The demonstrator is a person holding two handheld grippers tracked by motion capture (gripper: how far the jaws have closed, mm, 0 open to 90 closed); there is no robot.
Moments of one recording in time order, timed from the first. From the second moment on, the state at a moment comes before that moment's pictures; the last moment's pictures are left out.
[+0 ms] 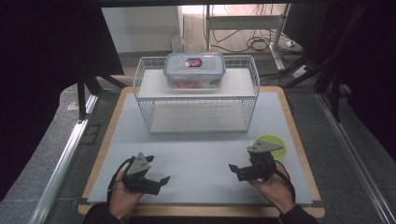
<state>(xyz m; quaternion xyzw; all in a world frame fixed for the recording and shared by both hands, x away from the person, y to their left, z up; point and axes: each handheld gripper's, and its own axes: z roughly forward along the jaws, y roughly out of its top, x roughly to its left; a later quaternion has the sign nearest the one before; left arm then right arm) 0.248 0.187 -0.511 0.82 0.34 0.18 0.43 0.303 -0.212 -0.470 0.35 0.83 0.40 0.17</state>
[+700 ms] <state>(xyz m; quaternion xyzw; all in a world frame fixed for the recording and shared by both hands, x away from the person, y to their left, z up) 0.249 0.188 -0.511 0.82 0.34 0.17 0.44 0.326 -0.300 -0.445 0.45 0.76 0.39 0.25</state>
